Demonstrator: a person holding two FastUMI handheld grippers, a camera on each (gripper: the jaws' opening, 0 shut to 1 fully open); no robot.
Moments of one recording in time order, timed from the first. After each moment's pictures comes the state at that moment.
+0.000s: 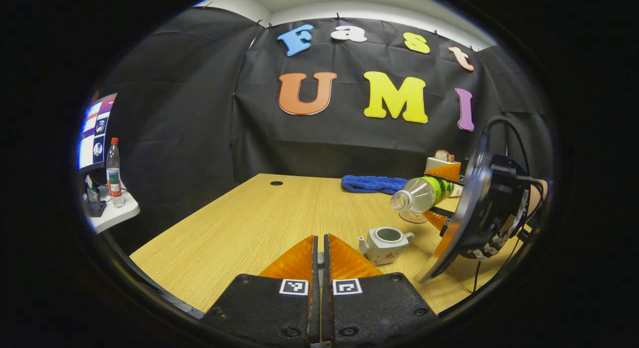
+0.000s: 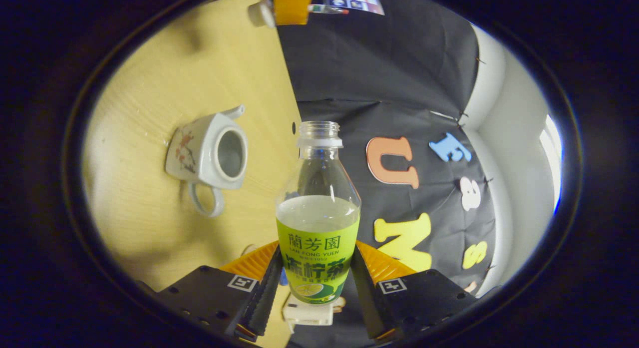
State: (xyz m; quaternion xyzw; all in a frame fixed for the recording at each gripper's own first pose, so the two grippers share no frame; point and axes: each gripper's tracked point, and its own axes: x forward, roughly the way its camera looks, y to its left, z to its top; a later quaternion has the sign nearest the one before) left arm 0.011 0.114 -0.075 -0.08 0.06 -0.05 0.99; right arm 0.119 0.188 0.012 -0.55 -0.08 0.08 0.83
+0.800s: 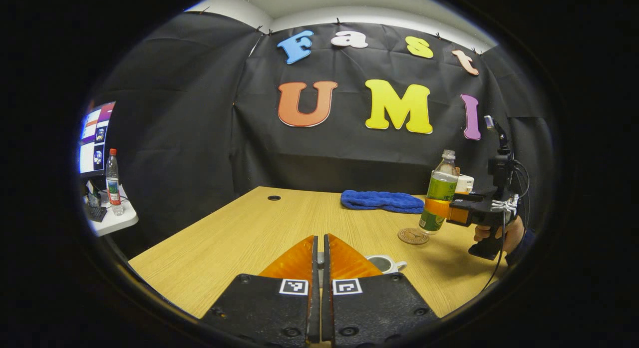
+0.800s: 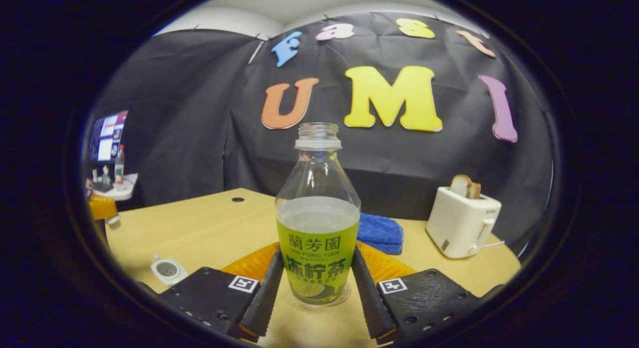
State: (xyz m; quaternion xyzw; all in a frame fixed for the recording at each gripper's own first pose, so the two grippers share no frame) left arm 0.040 0.090 -0.037 -0.09 0.04 -0.04 0.99; right arm 0.201 0.110 0.001 0.12 0.06 0.15 0.98
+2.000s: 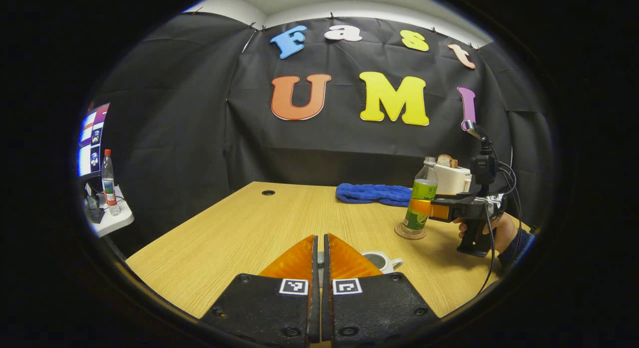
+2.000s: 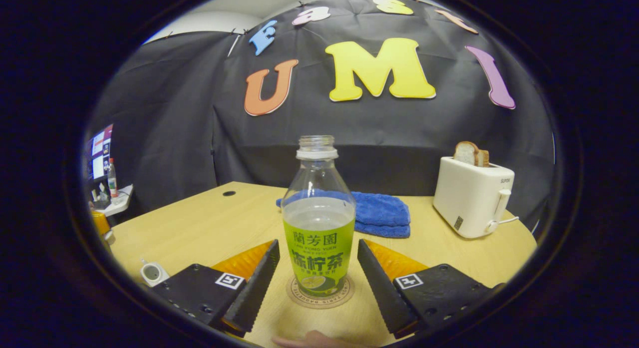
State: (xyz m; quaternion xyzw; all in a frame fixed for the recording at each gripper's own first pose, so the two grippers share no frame) left arm 0.044 0.073 -0.041 -0.08 0.05 -0.05 0.99; right arm 0.221 0.104 -0.032 0.11 0.10 0.14 0.98
